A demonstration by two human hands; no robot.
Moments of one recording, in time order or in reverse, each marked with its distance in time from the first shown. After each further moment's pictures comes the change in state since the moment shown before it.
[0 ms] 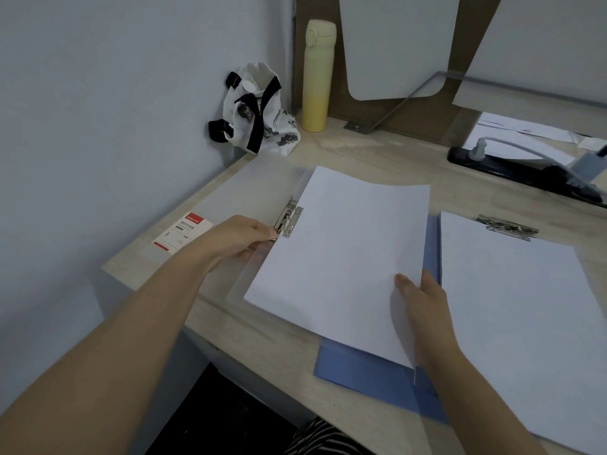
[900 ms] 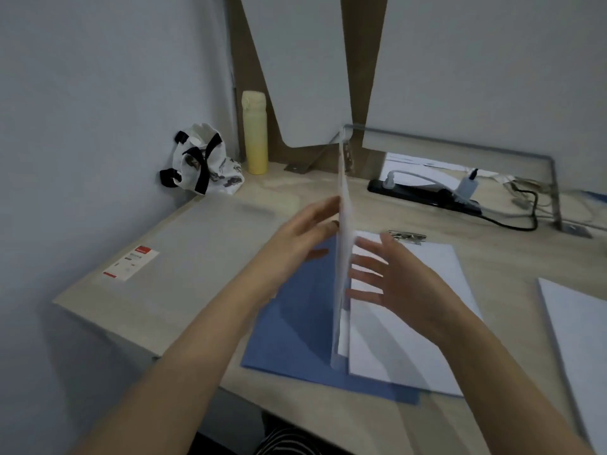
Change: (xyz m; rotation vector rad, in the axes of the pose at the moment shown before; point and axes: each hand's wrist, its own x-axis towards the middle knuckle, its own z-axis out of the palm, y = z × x) left_hand -0.118 0.123 0.141 -0.261 -0.098 0.597; right_hand -0.040 -0.073 -0.110 0.190 -0.443 -0.001
